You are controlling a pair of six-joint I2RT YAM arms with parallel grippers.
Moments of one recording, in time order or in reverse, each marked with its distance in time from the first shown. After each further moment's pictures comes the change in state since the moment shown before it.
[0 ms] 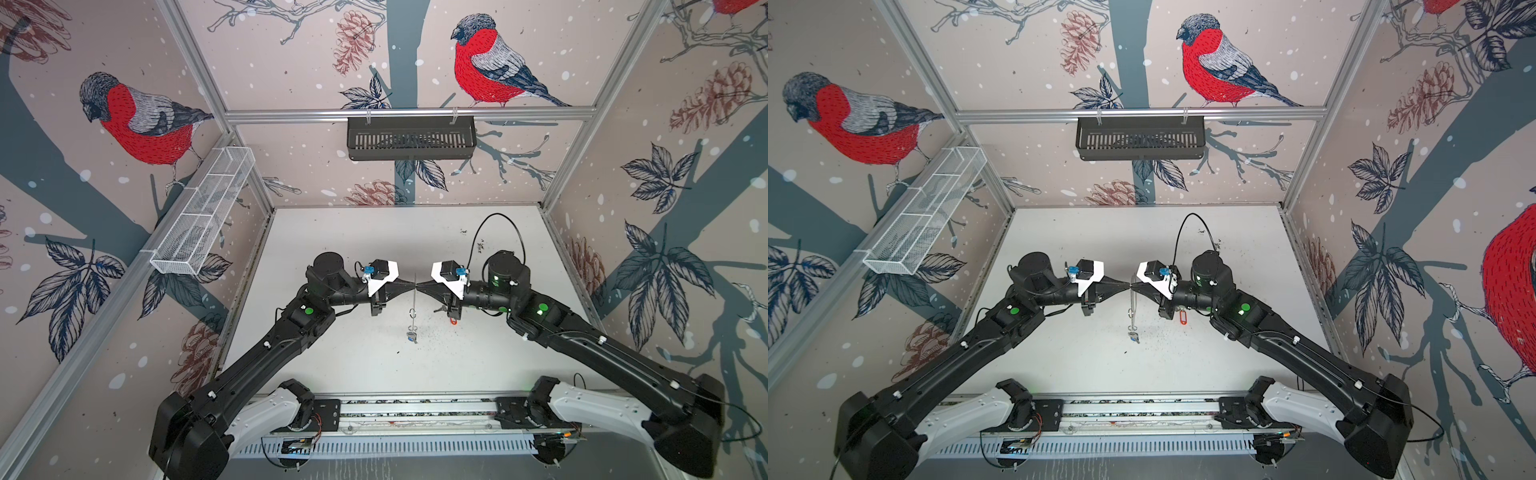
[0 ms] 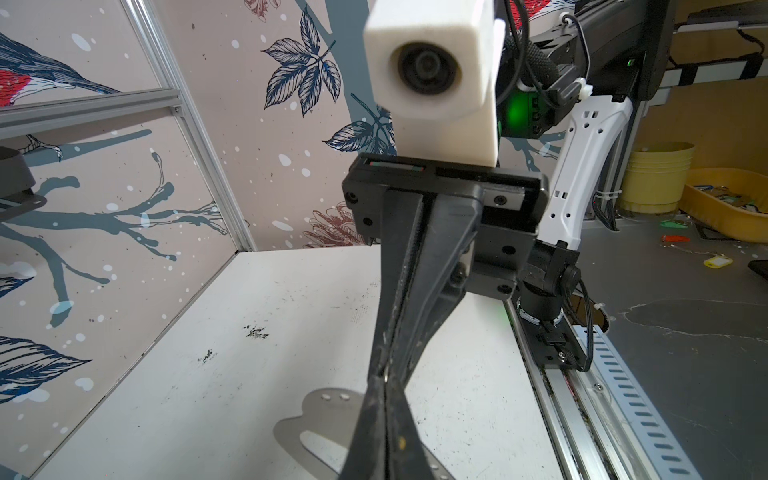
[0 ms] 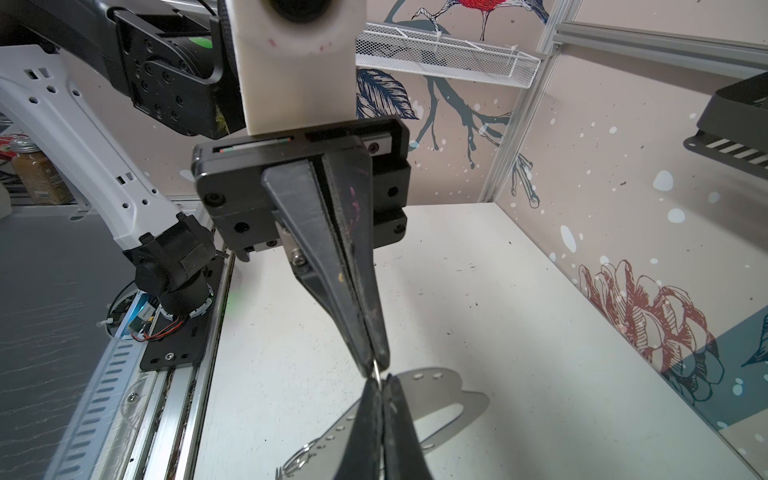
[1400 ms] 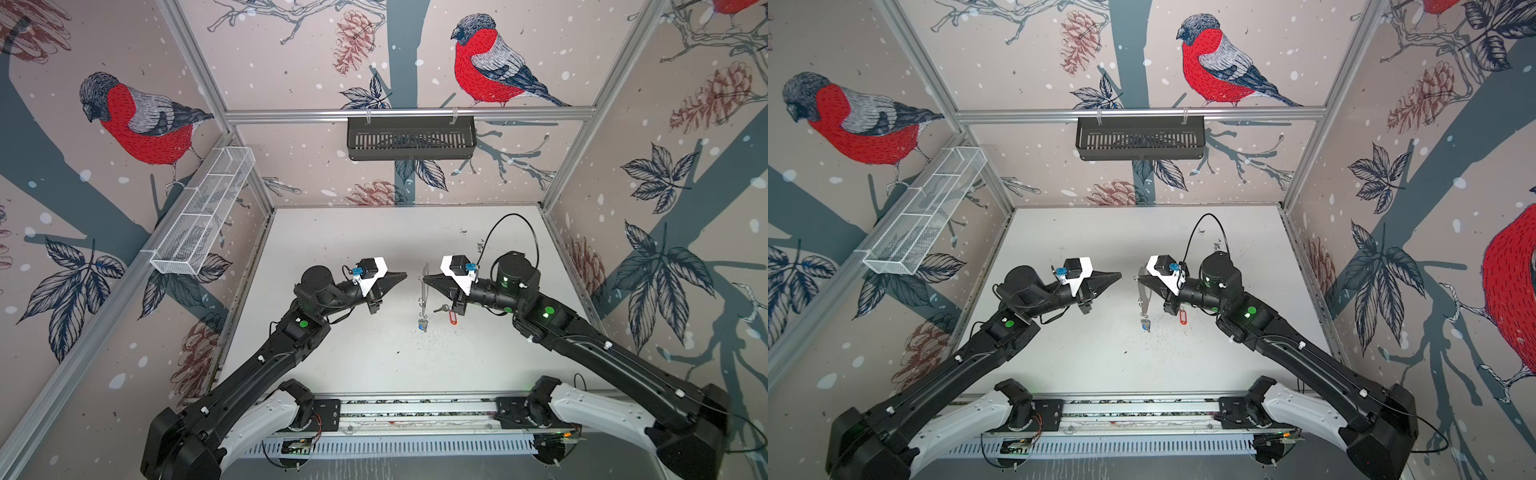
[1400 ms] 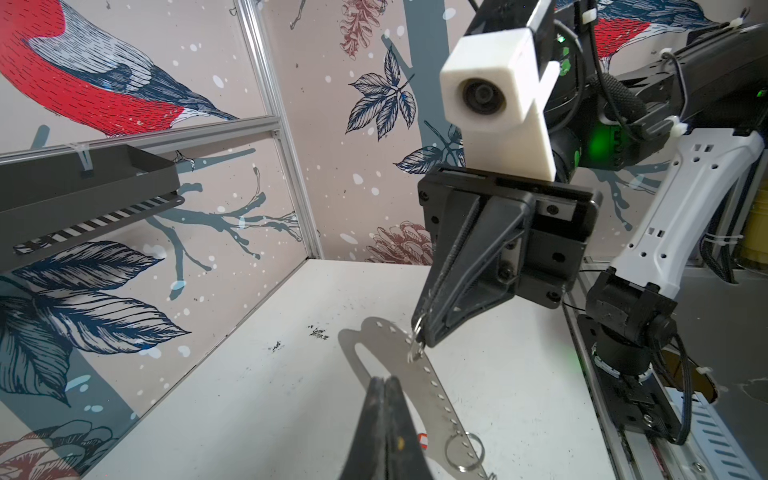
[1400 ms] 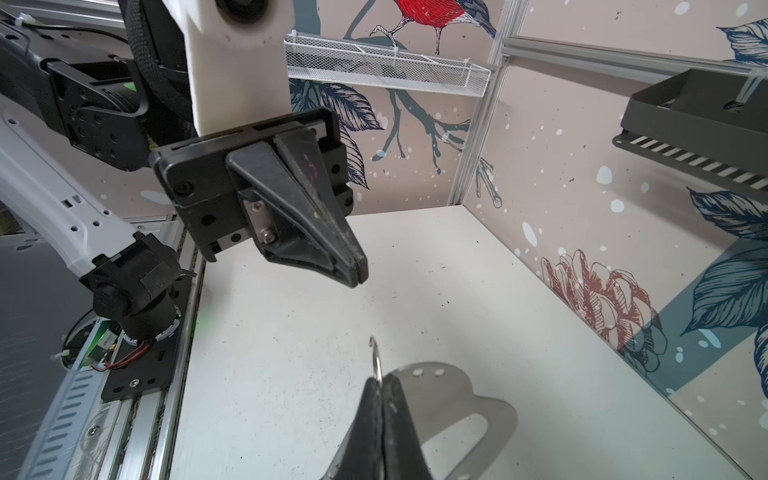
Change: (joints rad) left arm 0.000 -0.078 -0.096 0.164 -0.216 -0.104; right arm -0.050 -0.048 -0.039 0.051 0.046 0.048
